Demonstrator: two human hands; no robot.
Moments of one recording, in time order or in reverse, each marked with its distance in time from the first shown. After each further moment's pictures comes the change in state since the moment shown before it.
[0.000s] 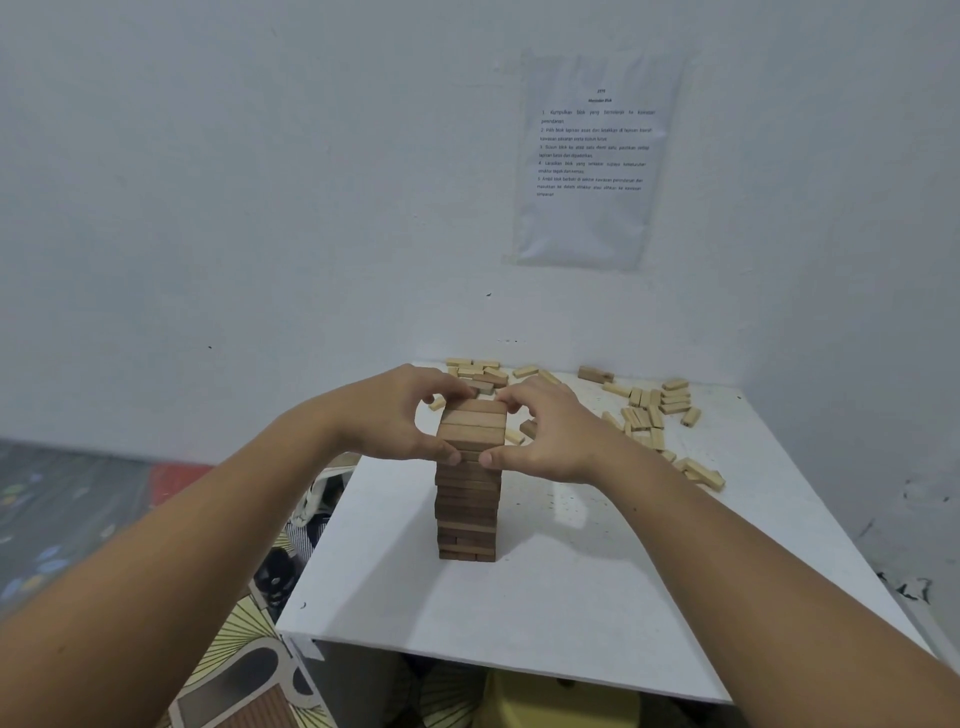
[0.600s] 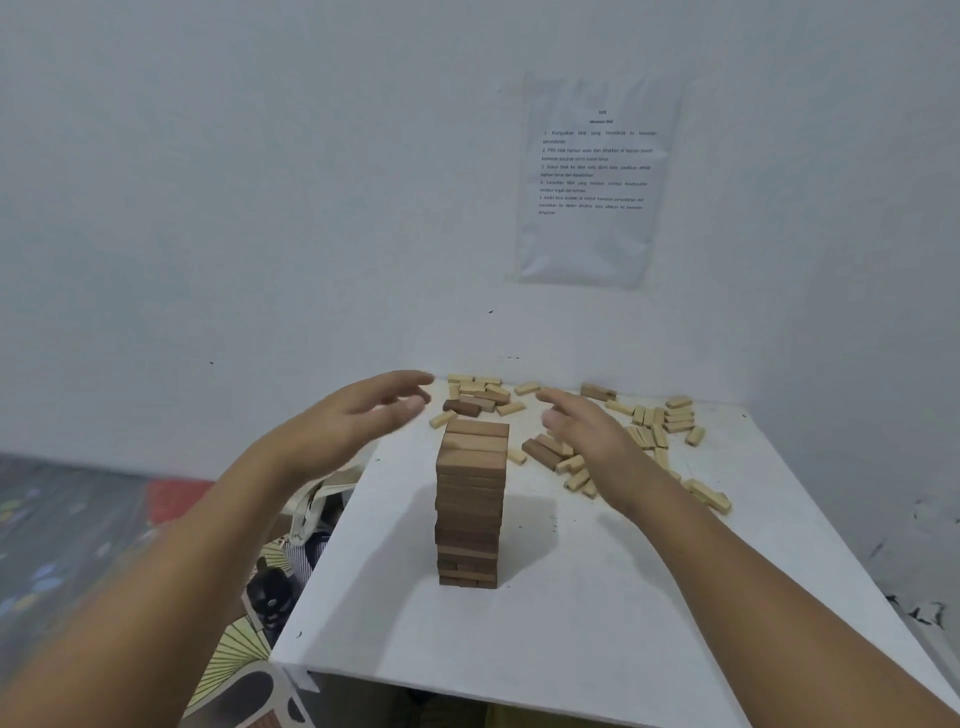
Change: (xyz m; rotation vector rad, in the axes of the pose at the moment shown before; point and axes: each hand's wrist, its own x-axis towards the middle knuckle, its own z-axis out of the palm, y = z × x) left_hand -0.032 -0.020 -0.006 -0.429 0.200 -0.072; right_hand -0.017 0.023 -0.013 0.517 0.153 0.066
